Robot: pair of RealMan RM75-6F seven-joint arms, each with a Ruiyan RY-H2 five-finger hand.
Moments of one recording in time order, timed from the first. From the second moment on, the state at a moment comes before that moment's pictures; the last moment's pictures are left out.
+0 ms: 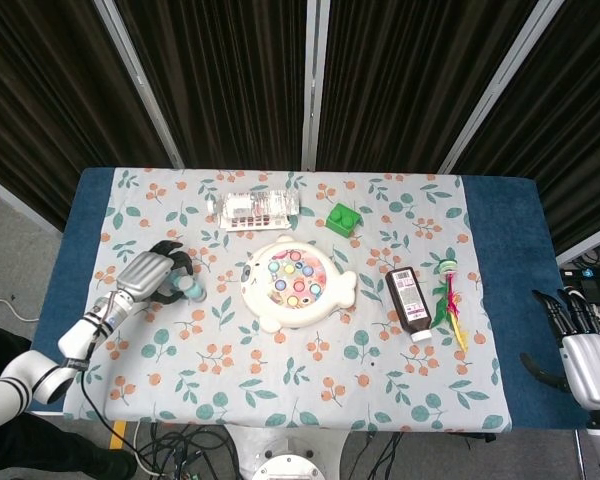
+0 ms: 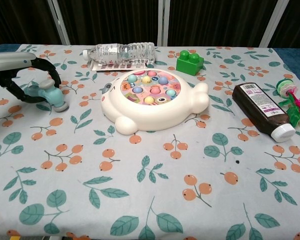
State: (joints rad) left arm -0.71 -1.47 -0.02 -1.03 1.56 0.88 -0.46; right arm 0.07 -1.03 0.03 -1.61 -1.61 1.53 0.14
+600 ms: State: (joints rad) left arm -0.71 -1.51 0.00 -0.98 1.55 0.90 -0.49; right arm 0.07 -1.03 0.03 -1.62 -1.60 1.52 0.14
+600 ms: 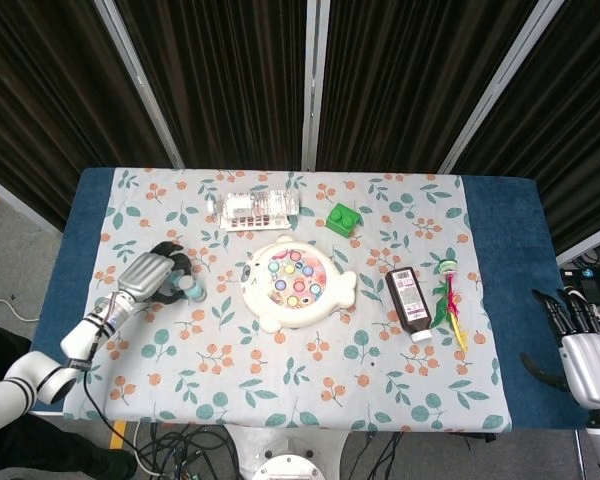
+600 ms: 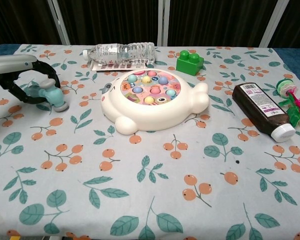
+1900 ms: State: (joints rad) left arm -0.78 -1.43 0.01 -1.07 1.61 0.94 -0.62; right arm 0.05 -1.03 0.02 -1.62 -1.62 1.56 0.13
